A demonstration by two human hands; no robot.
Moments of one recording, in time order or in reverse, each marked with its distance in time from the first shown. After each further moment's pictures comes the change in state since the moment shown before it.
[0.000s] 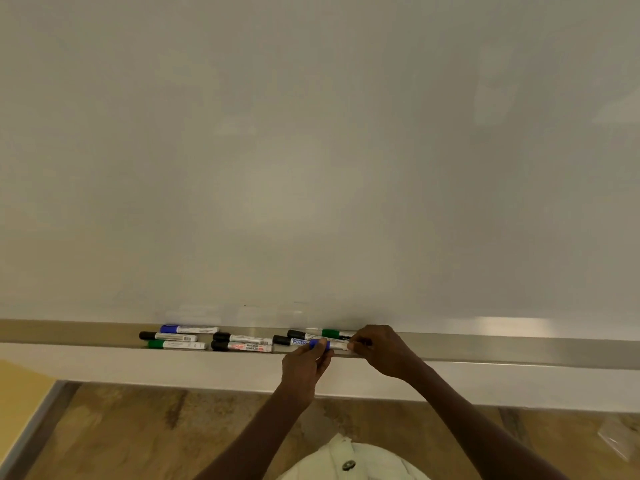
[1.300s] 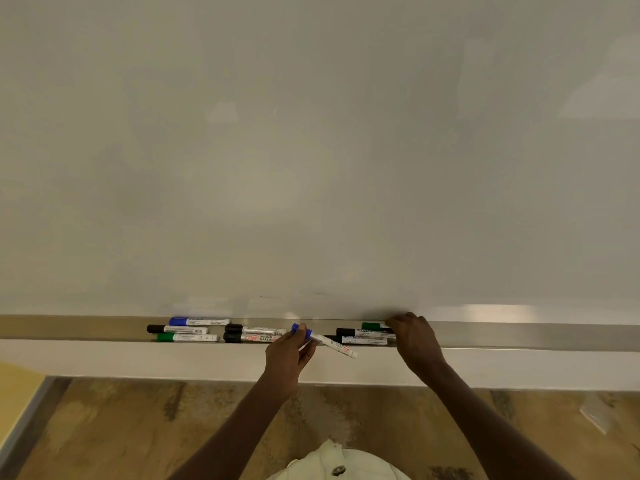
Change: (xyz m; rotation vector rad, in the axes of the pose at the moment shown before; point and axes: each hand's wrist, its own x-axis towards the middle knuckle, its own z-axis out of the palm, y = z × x) left_hand 0.013 0.040 -0.054 -0.074 -0.030 -0.015; right_hand -0.017 0.010 0.005 -0.562 0.161 0.097
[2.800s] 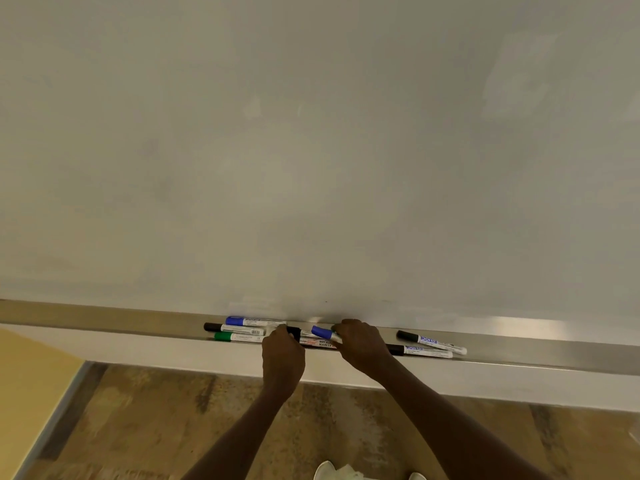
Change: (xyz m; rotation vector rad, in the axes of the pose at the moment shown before) left_hand 0.036 0.075 -0.096 1.270 0.361 0.675; right_hand 0.083 -0.200 0.048 0.203 -0.136 -0.167
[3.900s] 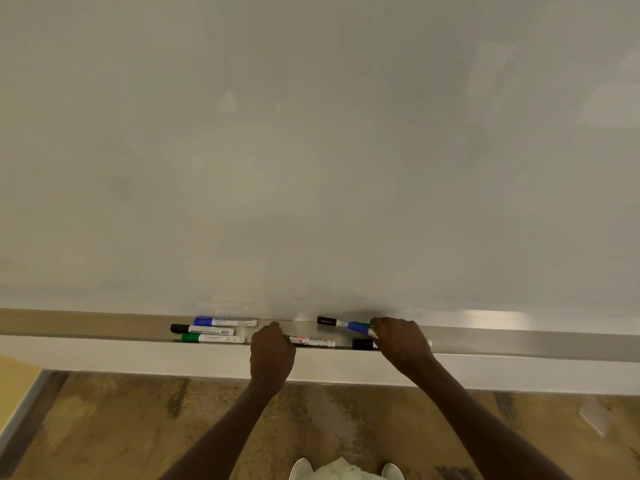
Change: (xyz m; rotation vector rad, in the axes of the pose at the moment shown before) left_hand -0.013 0.025 0.016 0.134 -0.022 0.178; right_hand -0.066 0.091 -0.056 -0.365 -0.043 0.093
